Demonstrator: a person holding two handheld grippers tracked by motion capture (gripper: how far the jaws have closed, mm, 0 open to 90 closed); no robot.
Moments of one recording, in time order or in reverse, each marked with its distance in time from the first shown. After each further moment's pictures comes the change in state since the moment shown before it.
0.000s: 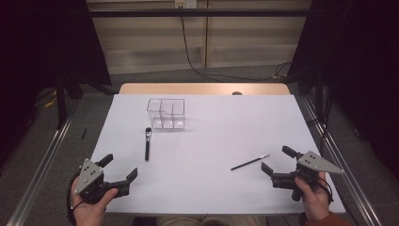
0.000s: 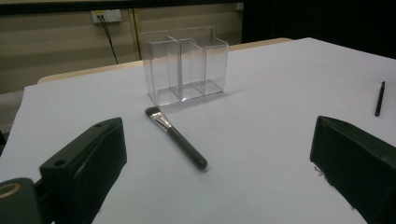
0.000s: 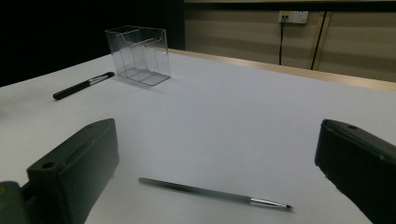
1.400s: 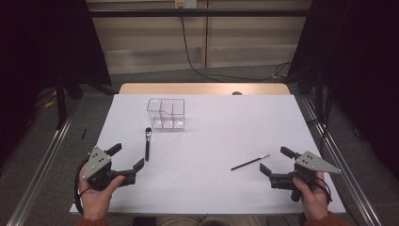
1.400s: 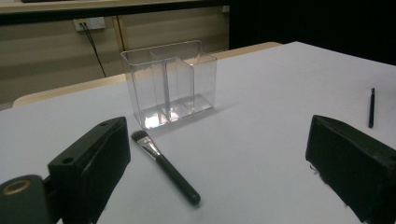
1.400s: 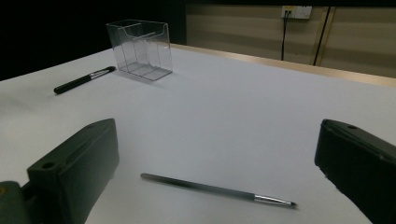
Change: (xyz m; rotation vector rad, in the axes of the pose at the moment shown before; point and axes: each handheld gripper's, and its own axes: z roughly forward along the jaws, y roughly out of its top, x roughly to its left) left arm 0.002 0.024 0.028 -0.008 -0.055 0.034; right arm 0.003 -0.001 0.003 0.025 0.004 0.001
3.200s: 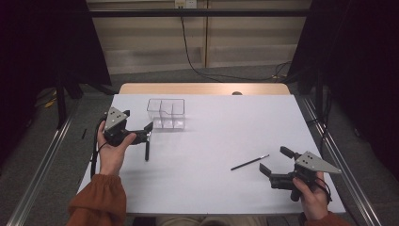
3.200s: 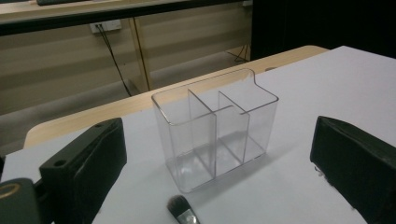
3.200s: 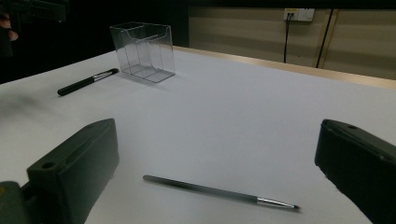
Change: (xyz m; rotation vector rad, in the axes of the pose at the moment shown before) left arm 0.047 0.047 0.091 0.051 0.063 0.026; right arm 0.000 0.000 0.000 -0.018 0.011 -0.008
